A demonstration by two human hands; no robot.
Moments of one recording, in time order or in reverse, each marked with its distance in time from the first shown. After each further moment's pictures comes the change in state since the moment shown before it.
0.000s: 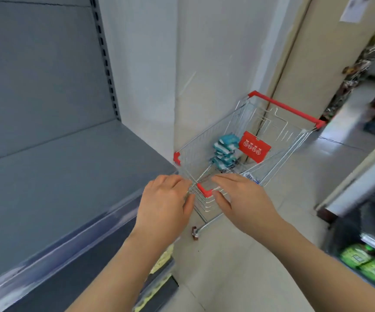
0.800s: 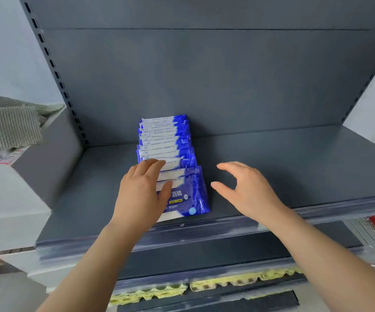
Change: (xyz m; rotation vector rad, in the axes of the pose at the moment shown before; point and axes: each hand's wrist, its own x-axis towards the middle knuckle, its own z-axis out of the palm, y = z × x) left_hand -0.376 -0.295 -0.307 0.243 0.260 -0.666; right_hand -0.037 -0.500 0.066 0.436 -0.227 -0.449
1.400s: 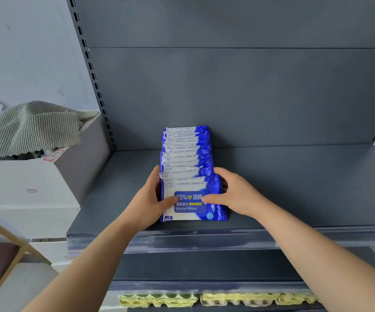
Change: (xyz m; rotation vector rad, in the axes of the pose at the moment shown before) left_hand -0.004 -0.032 -0.003 -0.694 -0.326 -0.338; right_hand 0.049 -0.001 0.042 0.520 -0.333 0.039
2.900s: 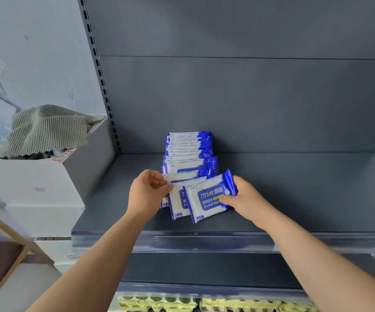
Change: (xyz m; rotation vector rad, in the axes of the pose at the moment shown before) left_hand 0.018 0.003 0.003 -0.082 0.451 -0.104; right_hand -0.015 0.001 -0.004 0.174 0.146 0.130
